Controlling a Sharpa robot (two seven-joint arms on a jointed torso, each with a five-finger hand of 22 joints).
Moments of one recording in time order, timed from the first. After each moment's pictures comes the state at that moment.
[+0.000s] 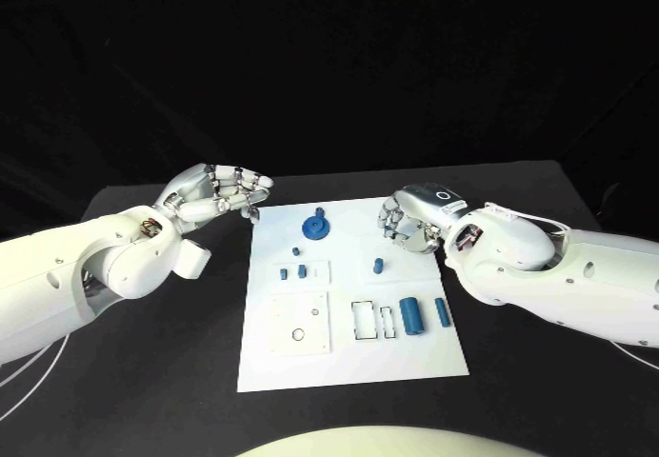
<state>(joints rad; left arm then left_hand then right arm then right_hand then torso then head) 1.17 -0.97 0.02 1.51 -0.32 -0.06 0.38 1.38 -0.20 0.47 0.10 0.22 0.80 0.21 0.29 0.29 0.66 0.16 0.87 0.16 0.89 0.08 1.27 0.41 0.17 0.88 0.18 0.84 0.68 1.24 -0.89 -0.13 1.69 -1.71 -0.42 -0.30 1.44 -0.22 0.63 0.12 0.24 1.06 0.11 0.31 0.35 1.30 0.07 0.06 0.07 1.46 -0.02 1.42 1.28 0.08 1.44 0.06 1.31 1.27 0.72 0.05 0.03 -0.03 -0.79</state>
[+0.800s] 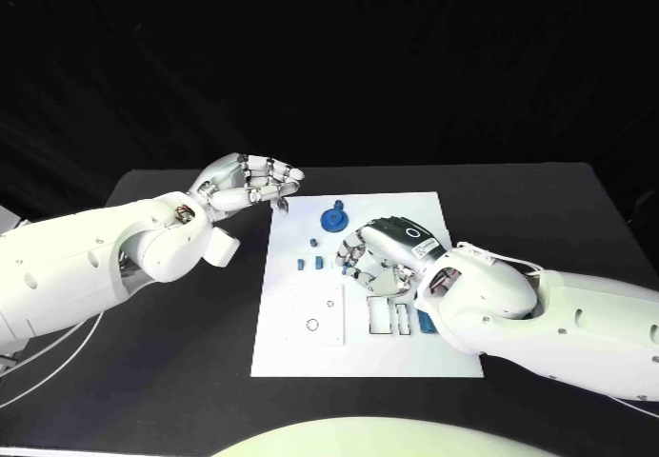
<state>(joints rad) 1.17 -0.95 0.02 1.54 -0.33 -0.07 0.38 1.38 -0.19 0.47 0.10 0.22 0.80 0.21 0.29 0.29 0.66 0.16 0.87 0.15 0.89 0.08 1.27 0.41 0.17 0.88 0.18 0.84 0.68 1.14 -0.78 -0.13 1.81 -1.68 -0.47 -0.24 1.44 -0.22 0.66 0.09 0.23 1.06 0.11 0.31 0.35 1.30 0.07 0.06 0.07 1.46 -0.02 1.42 1.28 0.08 1.44 0.06 1.31 1.27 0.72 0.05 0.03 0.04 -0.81</state>
